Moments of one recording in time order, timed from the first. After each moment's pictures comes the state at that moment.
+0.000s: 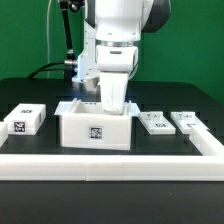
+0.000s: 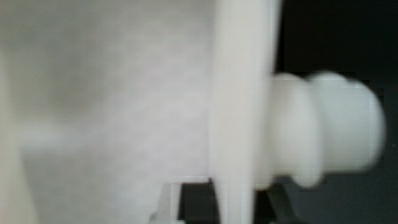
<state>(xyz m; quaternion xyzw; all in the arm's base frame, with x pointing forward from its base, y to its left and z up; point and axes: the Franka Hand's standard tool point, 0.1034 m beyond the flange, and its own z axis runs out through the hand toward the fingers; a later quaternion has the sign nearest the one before) 0.422 0.009 0.012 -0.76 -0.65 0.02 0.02</state>
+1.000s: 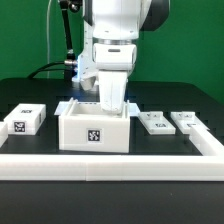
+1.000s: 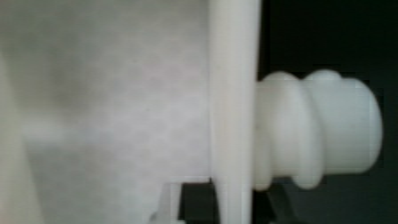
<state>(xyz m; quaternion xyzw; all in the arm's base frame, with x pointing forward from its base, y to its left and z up) 0.448 0.008 0.016 -0.74 -0.67 0.02 0.02</state>
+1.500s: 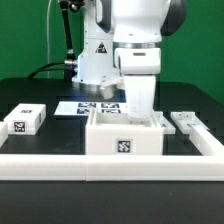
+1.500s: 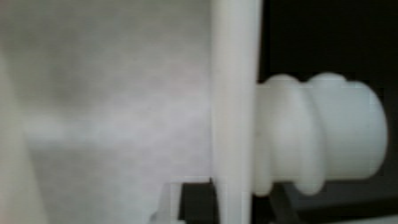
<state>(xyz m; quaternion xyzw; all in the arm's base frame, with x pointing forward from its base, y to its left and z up) 0.483 0.049 0.012 -0.73 -0.69 -0.02 0.01</state>
